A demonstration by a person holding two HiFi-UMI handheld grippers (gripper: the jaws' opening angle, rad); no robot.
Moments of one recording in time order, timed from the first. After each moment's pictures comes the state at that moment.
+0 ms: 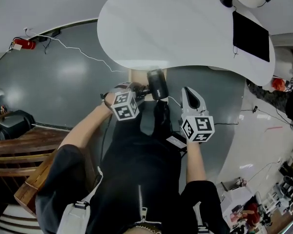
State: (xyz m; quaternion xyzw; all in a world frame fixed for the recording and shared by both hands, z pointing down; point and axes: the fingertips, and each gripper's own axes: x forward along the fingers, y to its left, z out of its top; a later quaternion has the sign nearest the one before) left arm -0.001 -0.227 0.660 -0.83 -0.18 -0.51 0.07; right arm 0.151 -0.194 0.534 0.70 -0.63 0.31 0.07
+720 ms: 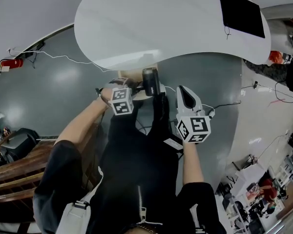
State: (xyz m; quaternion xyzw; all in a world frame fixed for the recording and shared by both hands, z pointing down) left arm 0.000 -0.234 0.736 -0.78 -0.29 -0.54 0.15; right arm 0.152 -0.176 0.559 0.75 -0.57 0.34 0.07
